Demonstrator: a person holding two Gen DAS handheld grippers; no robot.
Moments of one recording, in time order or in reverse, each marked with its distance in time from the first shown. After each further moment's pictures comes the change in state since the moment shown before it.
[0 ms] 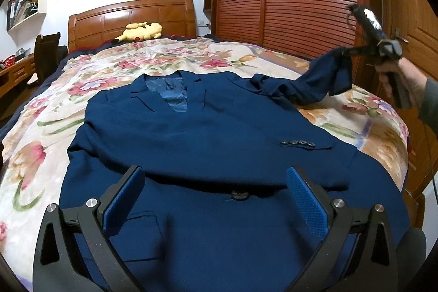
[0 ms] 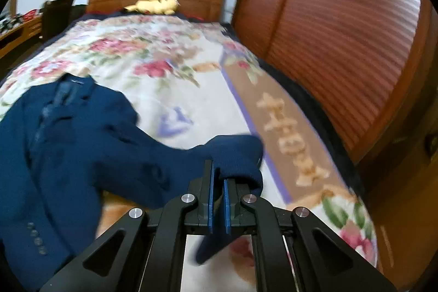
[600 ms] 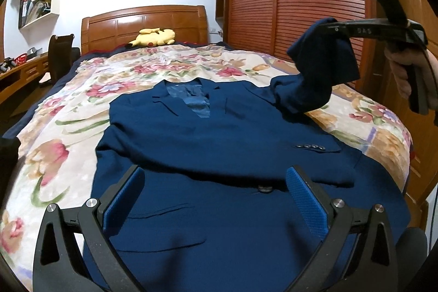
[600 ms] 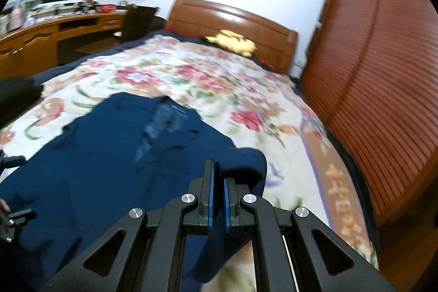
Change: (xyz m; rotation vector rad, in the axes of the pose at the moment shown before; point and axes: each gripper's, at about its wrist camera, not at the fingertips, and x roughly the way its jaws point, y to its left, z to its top) left arm -0.033 0.031 -0.003 -0.027 -0.041 0.045; right arm -0.120 0.123 -0.005 -0.260 -0.216 0.235
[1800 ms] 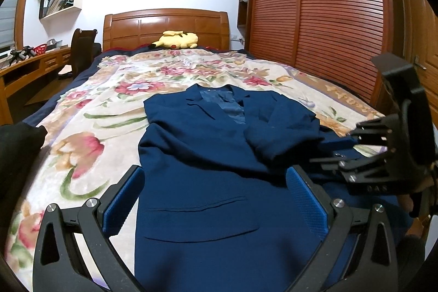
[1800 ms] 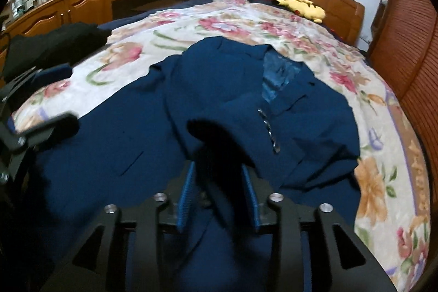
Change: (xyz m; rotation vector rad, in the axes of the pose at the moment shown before) left arm -0.025 0.055 -0.005 -0.068 -0.031 0.066; right arm 0.012 0.096 -0.034 -0.033 0.234 0.301
